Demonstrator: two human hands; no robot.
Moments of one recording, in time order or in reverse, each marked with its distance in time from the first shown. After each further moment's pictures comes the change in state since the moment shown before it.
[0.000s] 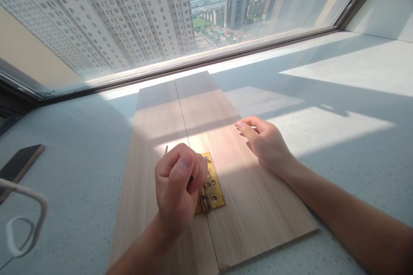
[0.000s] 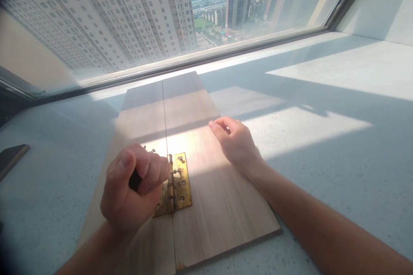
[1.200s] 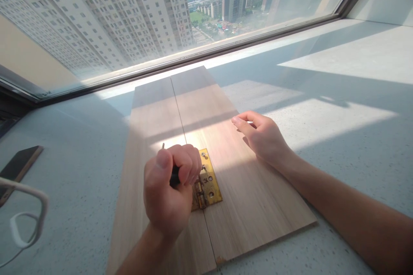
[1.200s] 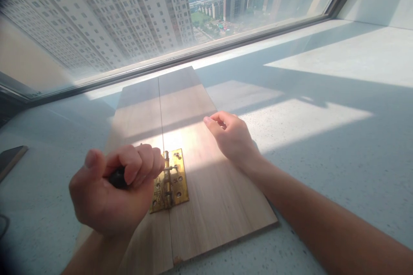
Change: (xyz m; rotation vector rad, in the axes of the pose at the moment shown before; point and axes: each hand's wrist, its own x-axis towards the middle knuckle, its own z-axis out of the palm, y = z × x) left_hand 0.000 0.010 0.008 0.101 0.131 -0.050; right_hand -0.003 -0.006 0.000 0.004 -0.006 -0.010
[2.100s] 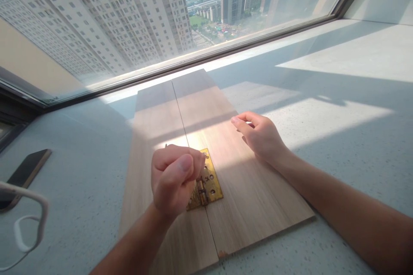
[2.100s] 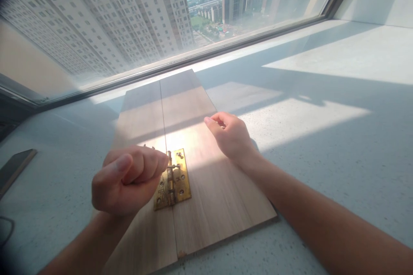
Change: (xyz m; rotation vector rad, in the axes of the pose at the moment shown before) left_hand 0.010 -0.004 -0.012 -0.039 -0.369 0.053; right_hand 0.000 -0.001 0.002 0.014 0.026 -0.013
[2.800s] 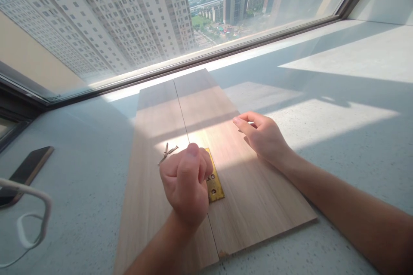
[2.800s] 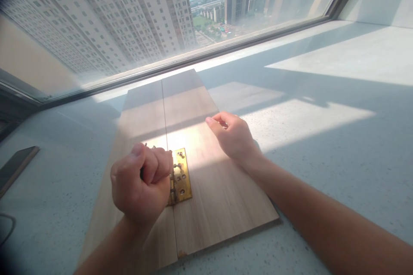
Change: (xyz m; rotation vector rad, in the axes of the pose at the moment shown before) left_hand -0.002 -0.014 0.031 0.037 0.520 0.084; right_hand 0.000 0.001 -0.002 0.000 -0.014 -0.001
